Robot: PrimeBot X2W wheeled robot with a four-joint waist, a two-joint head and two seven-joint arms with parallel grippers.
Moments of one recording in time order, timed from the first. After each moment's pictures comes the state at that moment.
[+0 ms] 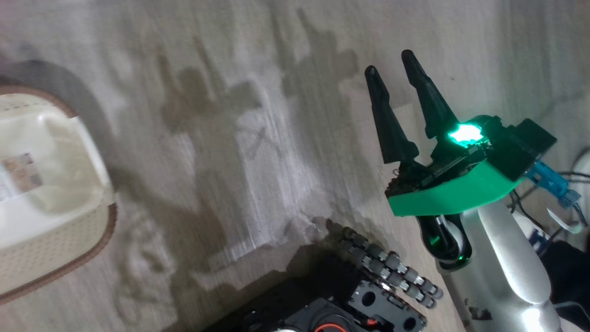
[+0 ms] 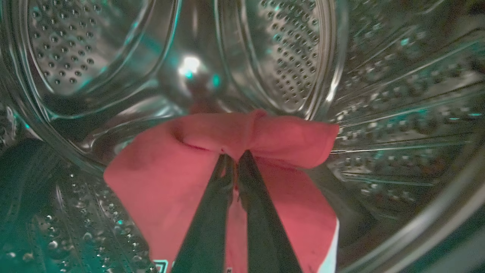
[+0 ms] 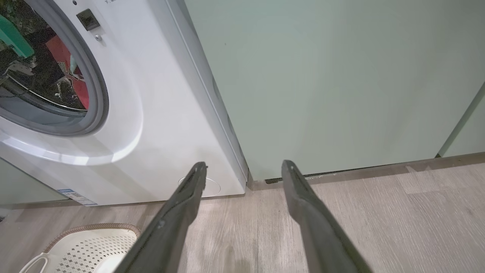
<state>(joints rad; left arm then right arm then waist) -1.63 0.66 -0.27 0.71 -0.30 -0.13 -0.01 -0.39 -0.05 0.30 0.01 0.48 0.13 -0.26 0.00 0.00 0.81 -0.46</state>
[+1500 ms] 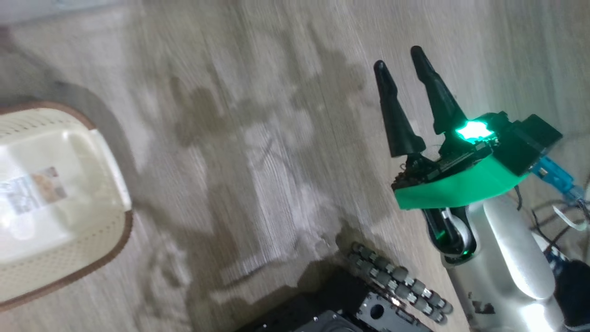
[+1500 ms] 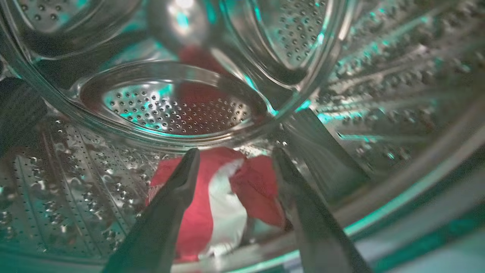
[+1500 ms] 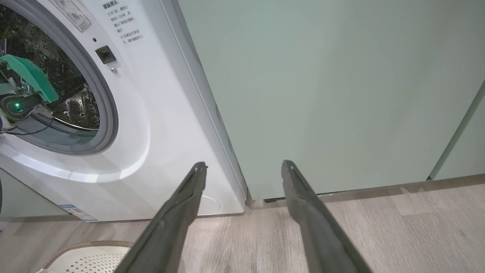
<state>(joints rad) -1.66 0.56 -0.38 1.19 -0.31 -0.13 -0.23 -0.40 -0.05 0.28 0.03 0.47 0.13 -0.26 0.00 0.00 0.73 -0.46</state>
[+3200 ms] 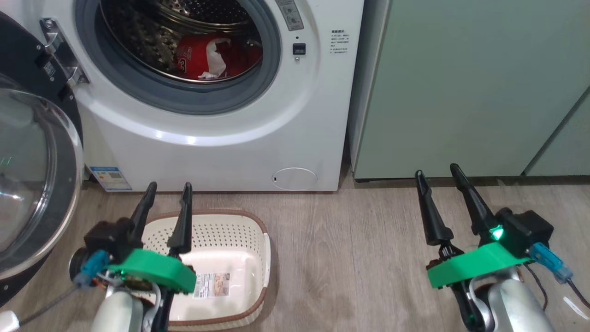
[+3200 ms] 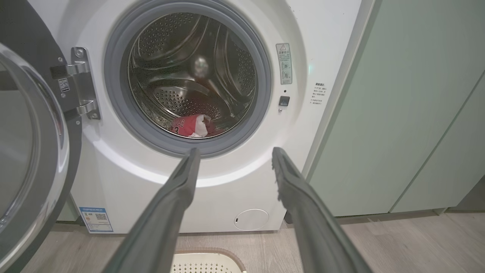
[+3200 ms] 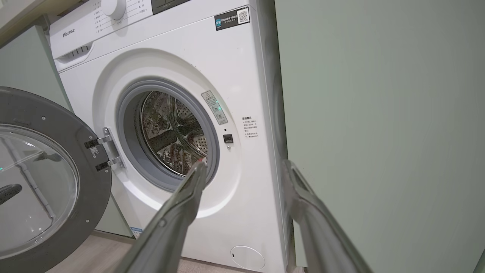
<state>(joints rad) -0.11 0.09 -0.10 0.23 -0.29 -0.07 -0.25 -0.06 -0.05 0.09 0.13 0.25 0.13 -0.26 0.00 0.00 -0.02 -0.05</state>
